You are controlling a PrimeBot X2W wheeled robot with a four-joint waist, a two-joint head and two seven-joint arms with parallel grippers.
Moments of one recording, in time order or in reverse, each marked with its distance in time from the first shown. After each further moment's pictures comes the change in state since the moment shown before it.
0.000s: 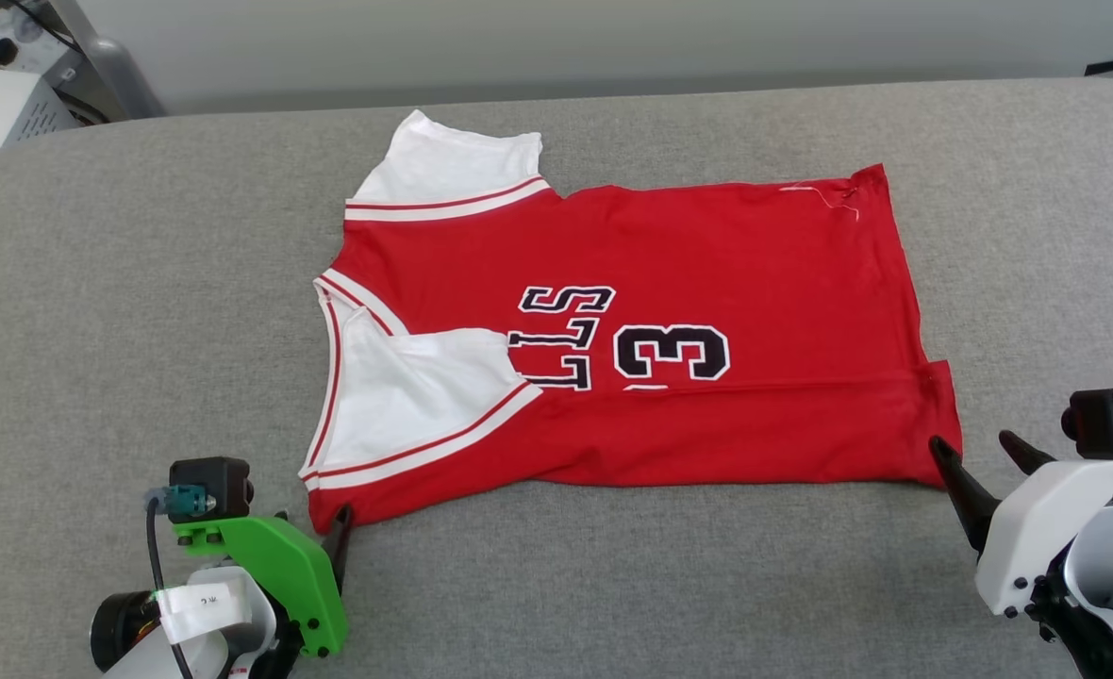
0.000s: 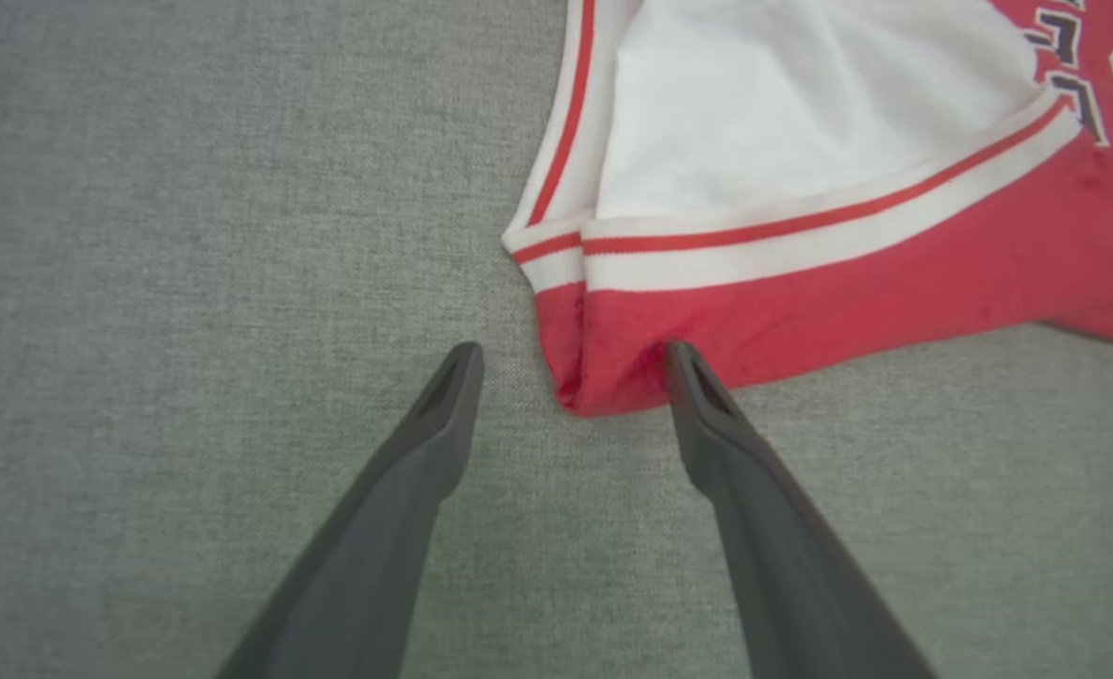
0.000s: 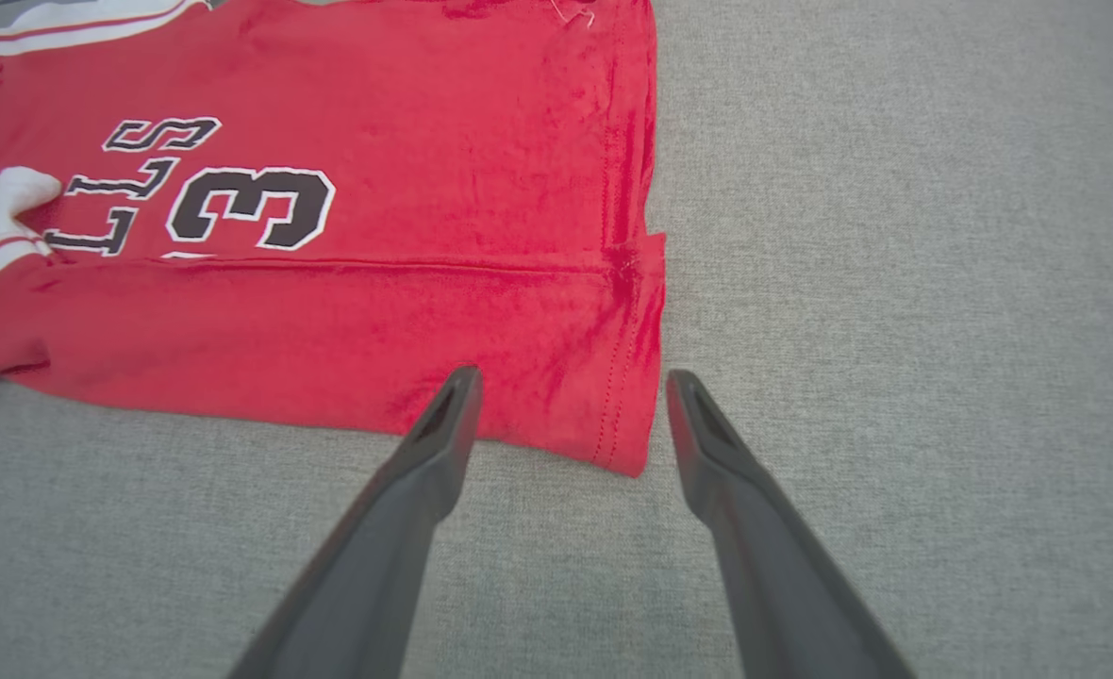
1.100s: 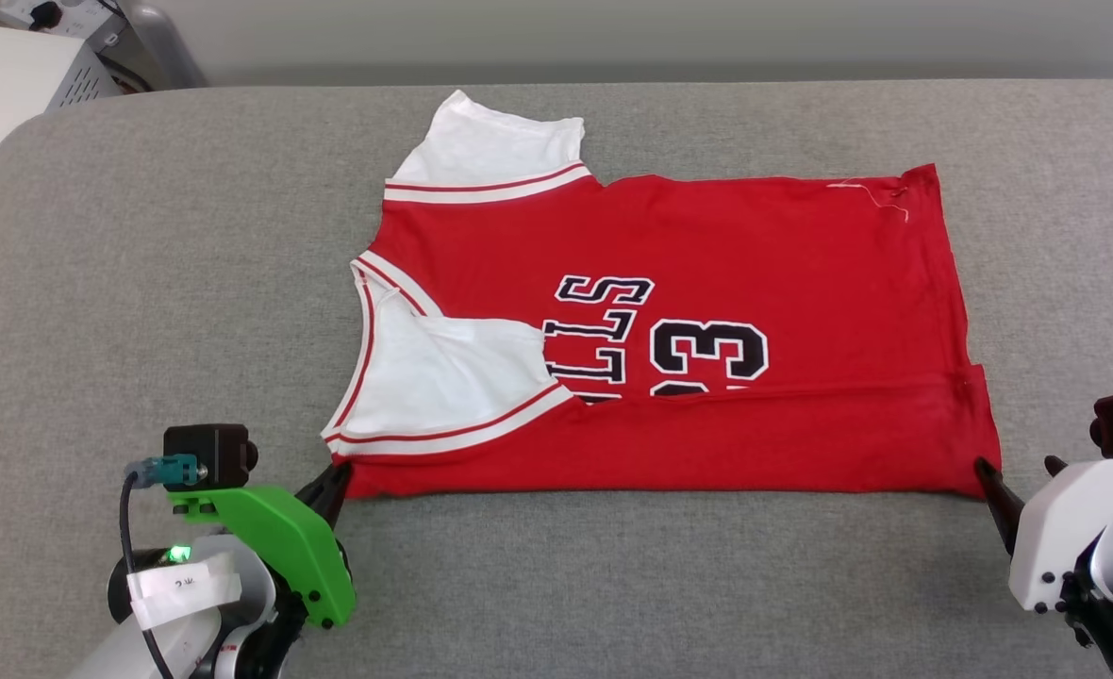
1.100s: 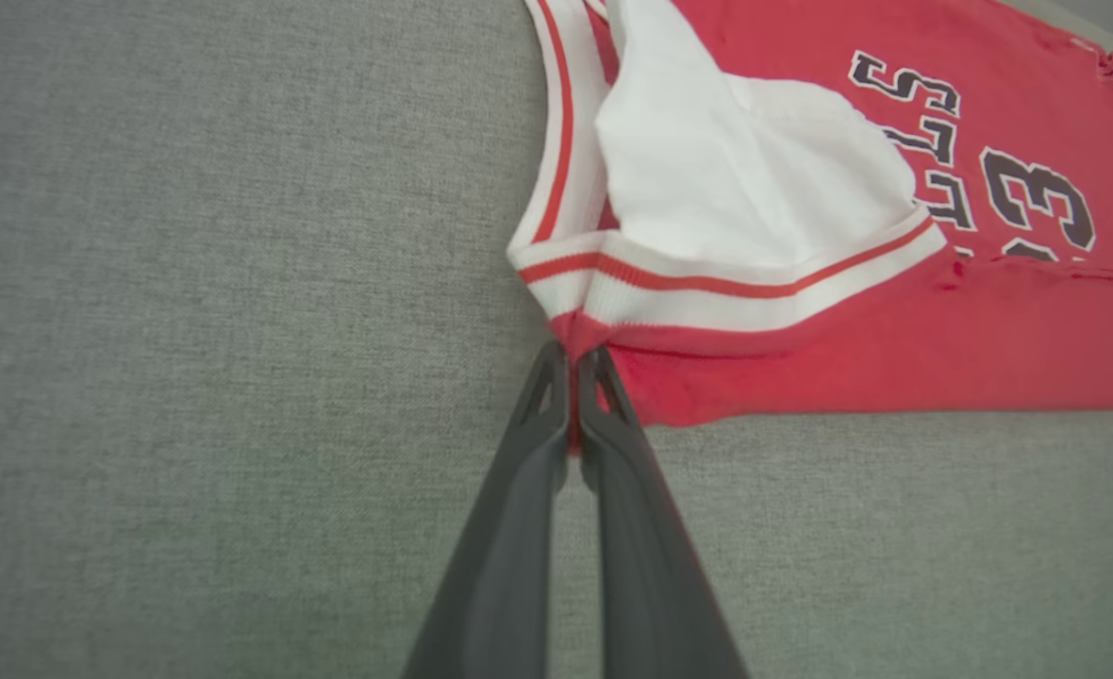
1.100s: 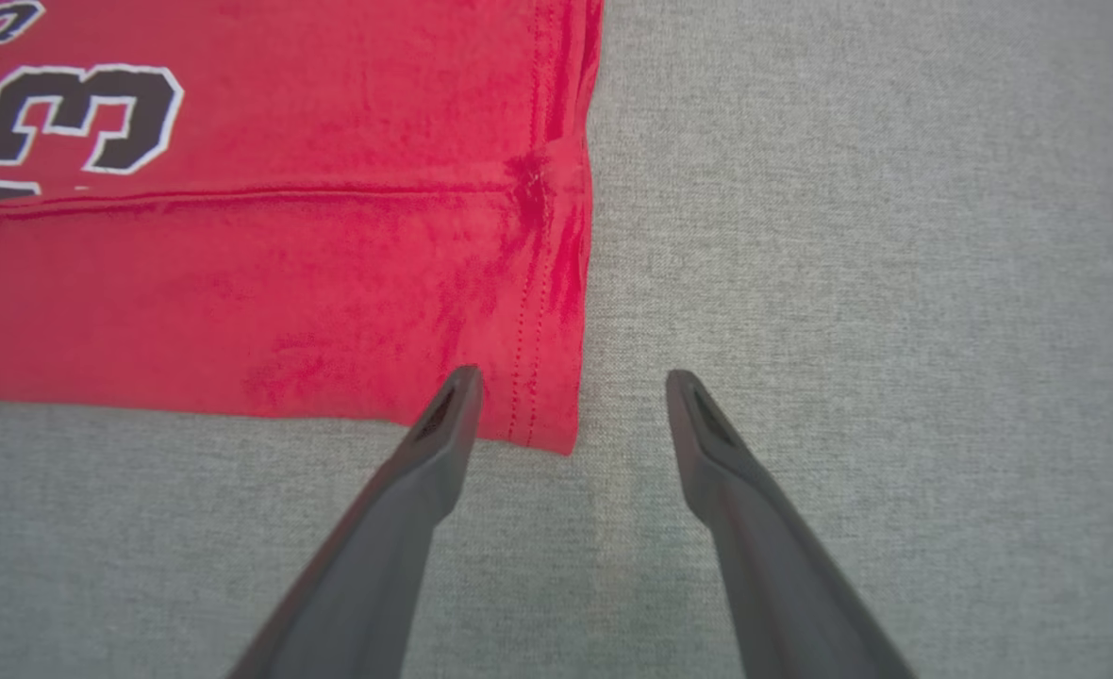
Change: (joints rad) left arm -0.028 0.000 0.029 -0.036 -0.060 -0.115 -0.032; right arm -0.026 -0.021 -0.062 0.120 -0.064 0.000 0.019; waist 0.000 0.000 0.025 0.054
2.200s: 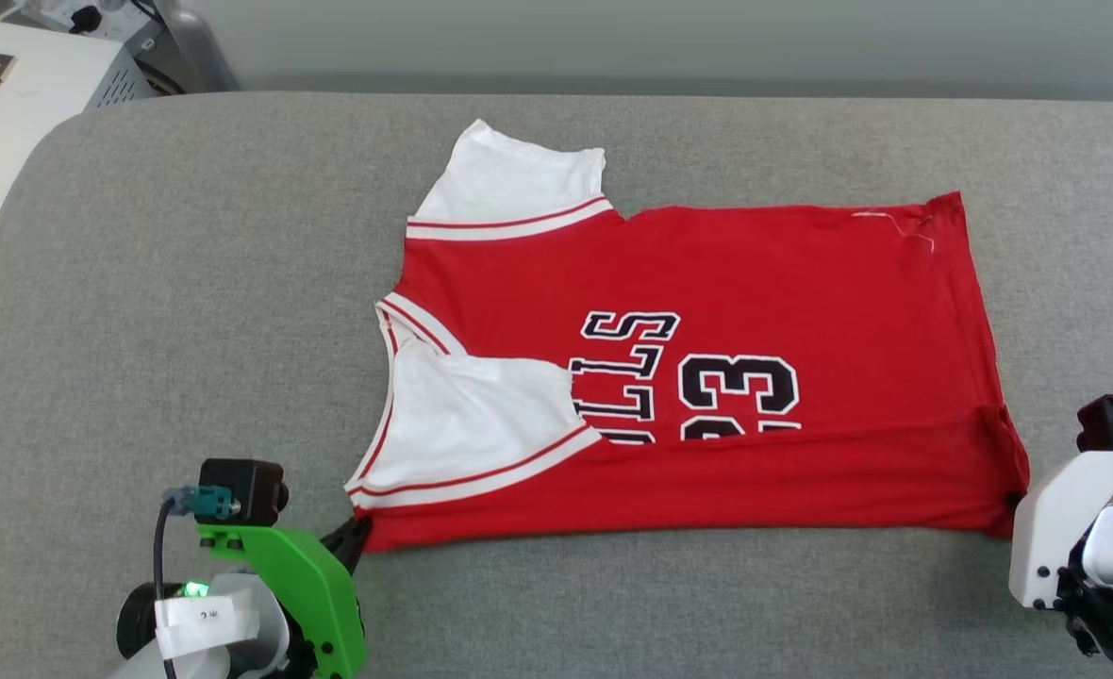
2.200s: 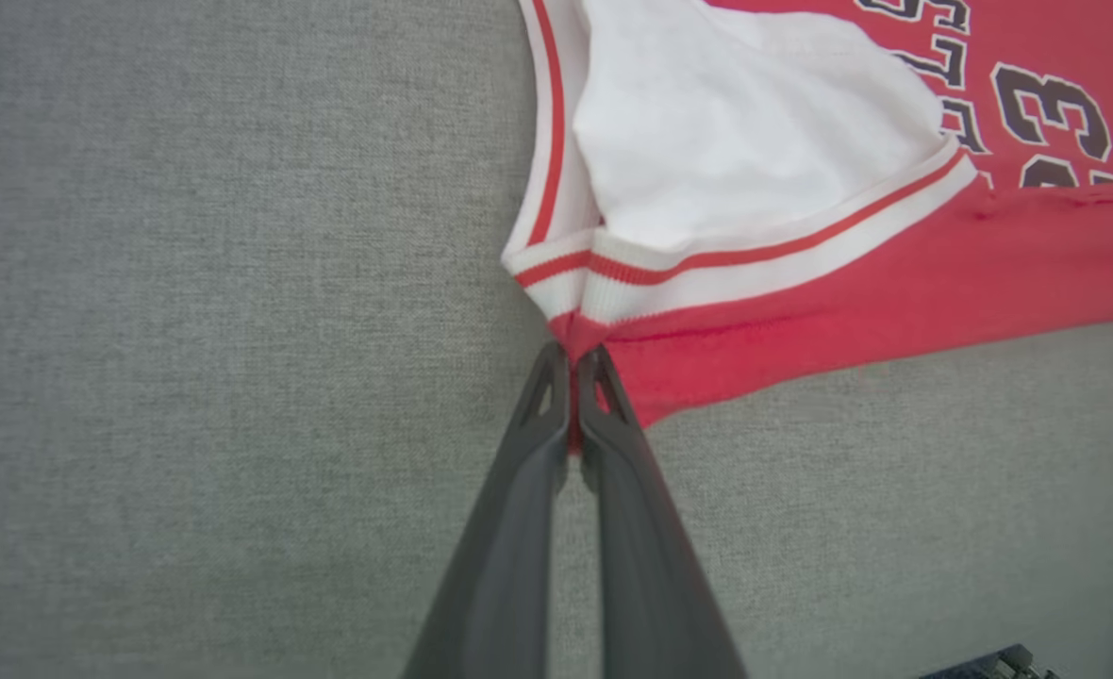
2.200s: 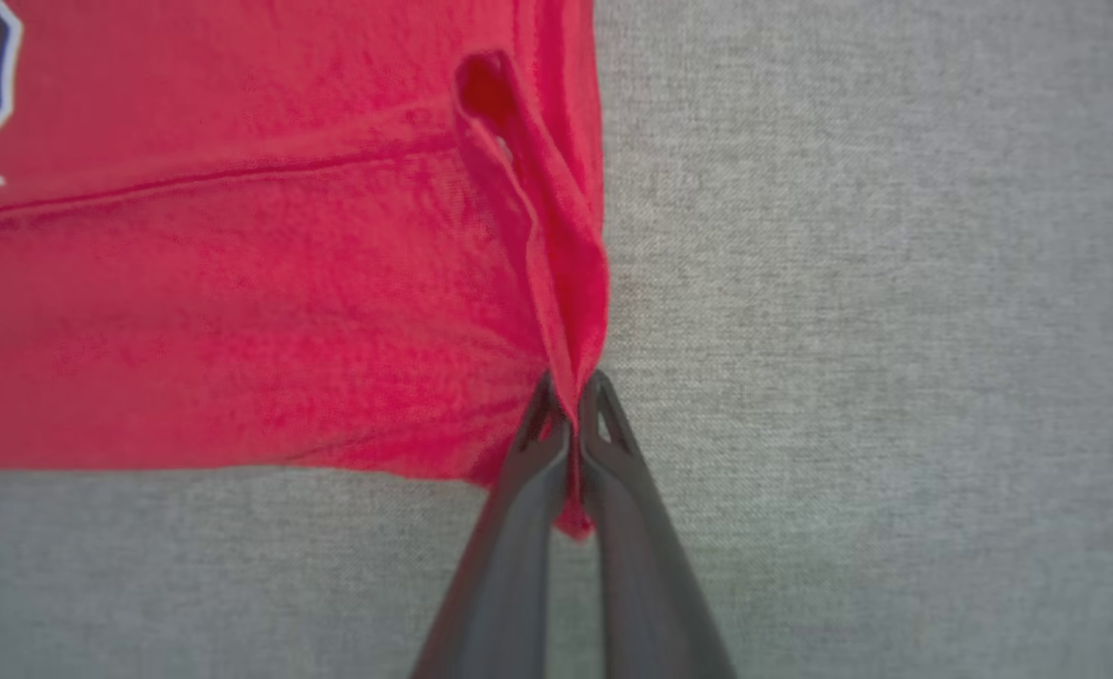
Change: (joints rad) left arm 0.041 0.053 -0.058 -0.101 0.032 0.050 0.088; right arm -0.101 0.006 -0.032 0.229 -0.044 0.001 0.074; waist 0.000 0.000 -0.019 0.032
